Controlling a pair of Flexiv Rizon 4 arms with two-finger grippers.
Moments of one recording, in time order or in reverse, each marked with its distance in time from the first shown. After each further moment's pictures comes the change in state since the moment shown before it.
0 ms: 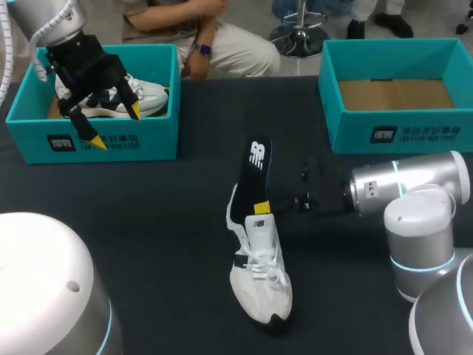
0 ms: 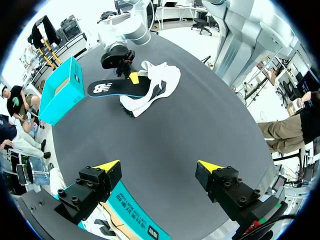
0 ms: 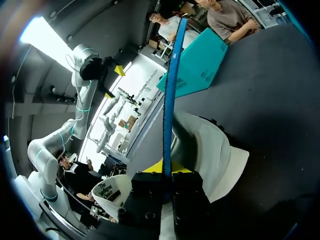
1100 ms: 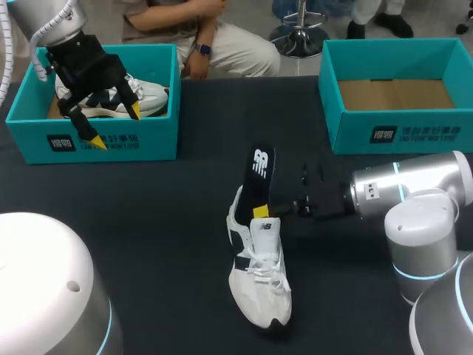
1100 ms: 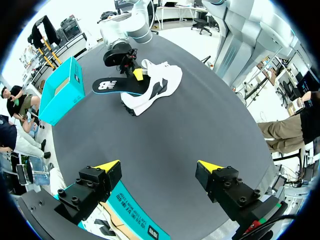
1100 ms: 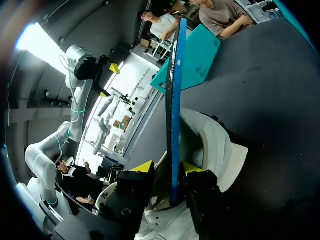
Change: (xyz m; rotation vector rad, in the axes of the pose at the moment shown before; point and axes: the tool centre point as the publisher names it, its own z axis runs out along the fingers) left arm 0.000 0.000 0.000 0.000 0.000 0.000; right arm 0.006 -0.006 -0.003 0.015 -0.052 0.044
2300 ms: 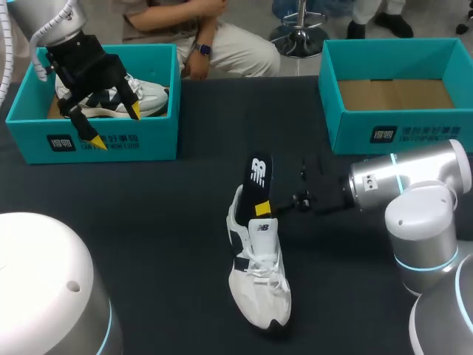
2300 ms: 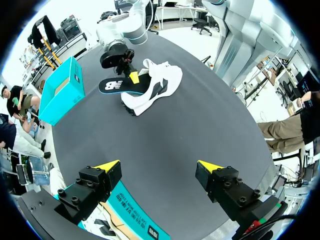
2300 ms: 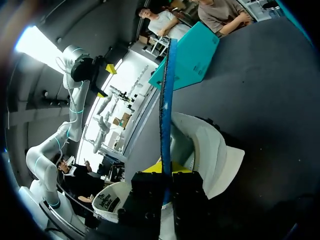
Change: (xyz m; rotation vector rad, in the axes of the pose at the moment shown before) left arm 0.000 0.000 0.000 0.000 0.000 0.000; right arm -0.006 0.003 0.001 0.038 0.000 0.022
